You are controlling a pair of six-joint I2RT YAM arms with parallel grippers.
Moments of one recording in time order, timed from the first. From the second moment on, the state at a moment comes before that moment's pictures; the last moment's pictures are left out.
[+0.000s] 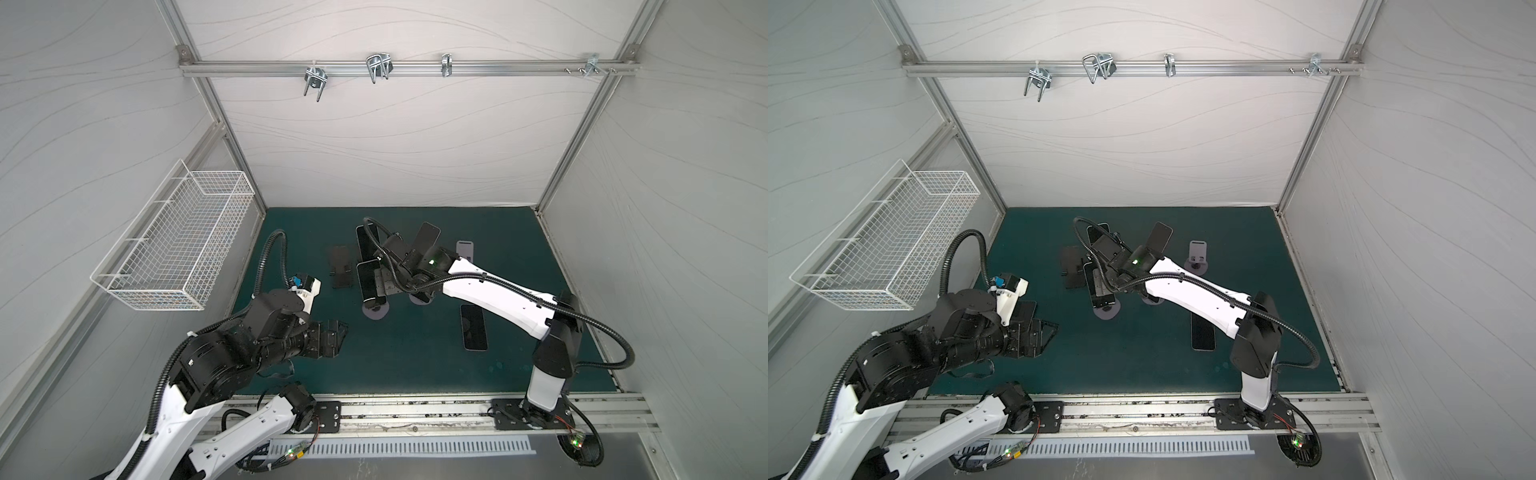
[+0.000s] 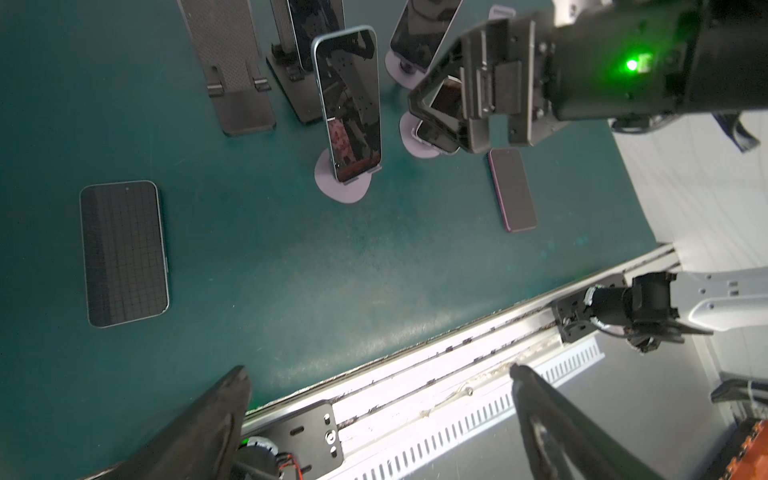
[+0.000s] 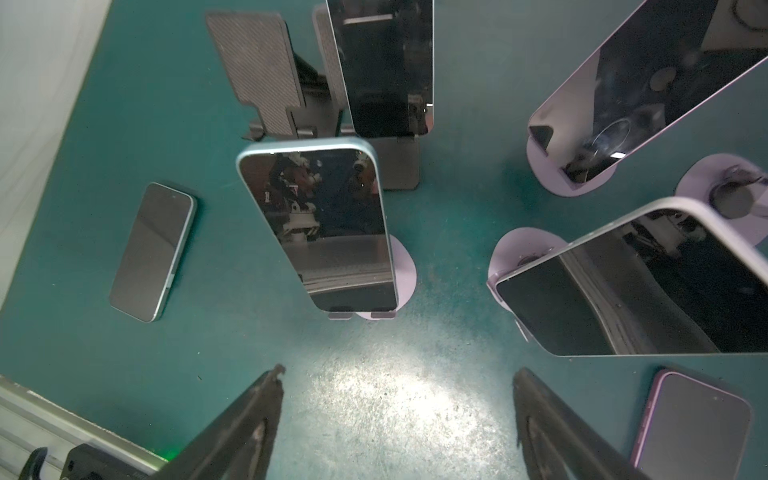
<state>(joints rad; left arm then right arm) -0.70 0.71 1.27 -1.42 -0.05 -0.54 1.06 1.83 1.75 -0.95 0.24 0.67</state>
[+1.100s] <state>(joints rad) -0.70 0.70 1.13 -1.39 -0.02 -0.37 1.07 2.06 1.92 -0.89 0.20 0.65</state>
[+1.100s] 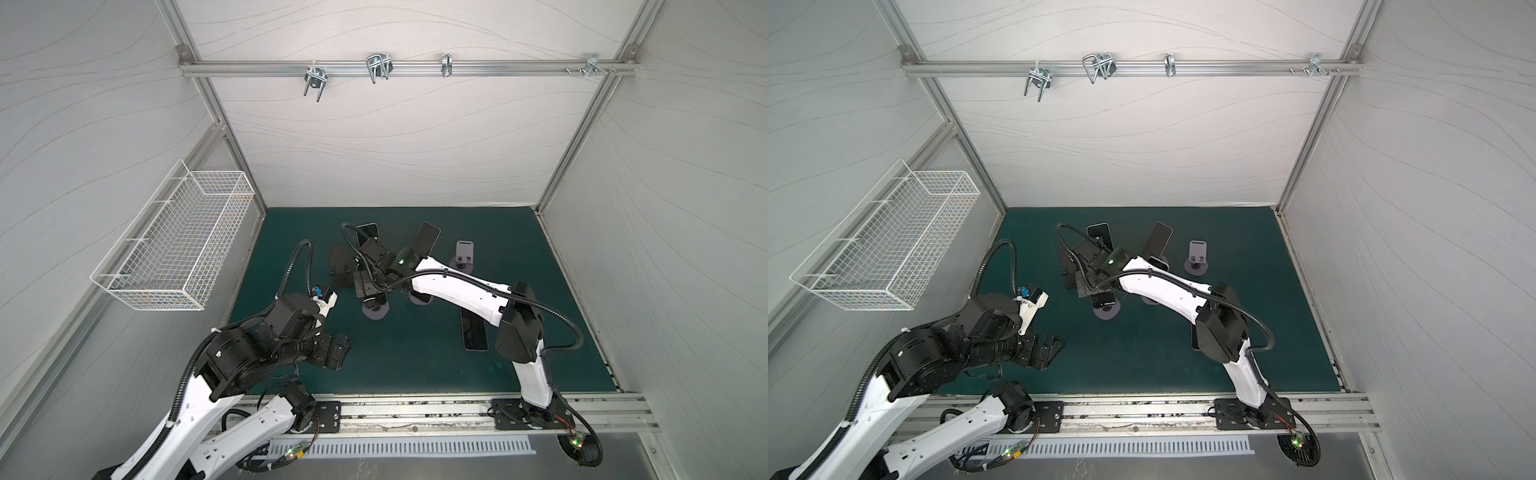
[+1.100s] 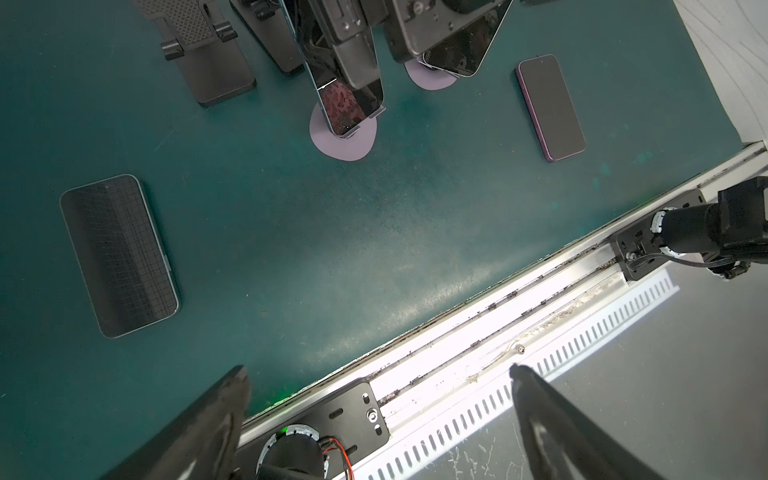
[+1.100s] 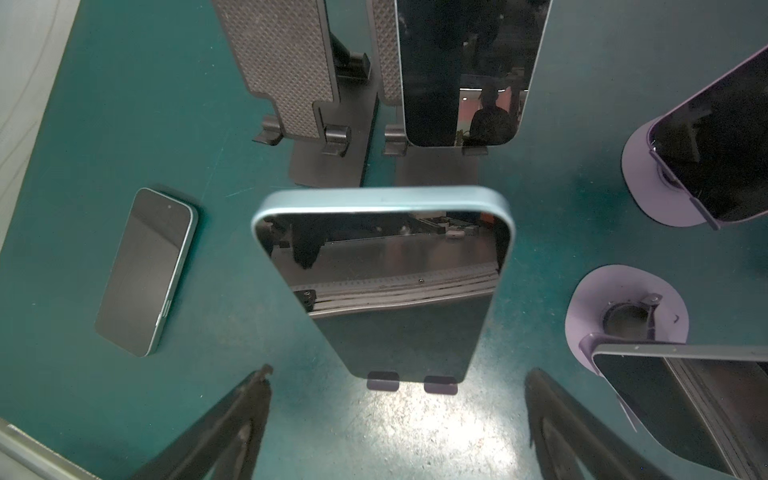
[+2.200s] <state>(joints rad) -0.70 0.69 1.13 -1.39 -0.01 -0.33 1.05 2.16 1.99 -0.90 0.17 0.66</state>
